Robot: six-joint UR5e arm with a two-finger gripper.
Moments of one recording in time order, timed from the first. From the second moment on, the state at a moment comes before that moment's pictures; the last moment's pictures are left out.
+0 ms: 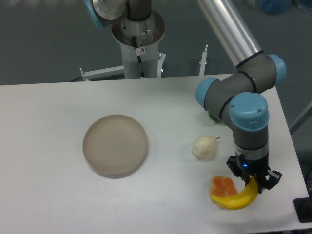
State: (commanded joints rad) arm 2.37 -2.22 -1.26 -0.83 1.65 1.17
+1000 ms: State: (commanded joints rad) arm 2.37 -2.02 -1.45 -0.87 1.65 1.18
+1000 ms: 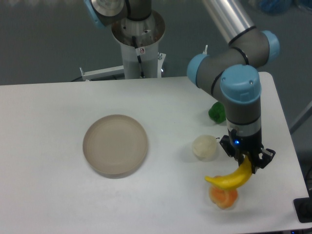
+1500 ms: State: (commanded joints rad) arm 2.40 -1.85 -1.75 -0.85 1.64 1.35
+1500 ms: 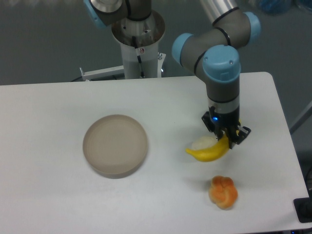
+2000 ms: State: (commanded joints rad) arm 2.39 -1.85 -1.76 -0.84 1.64 1.17
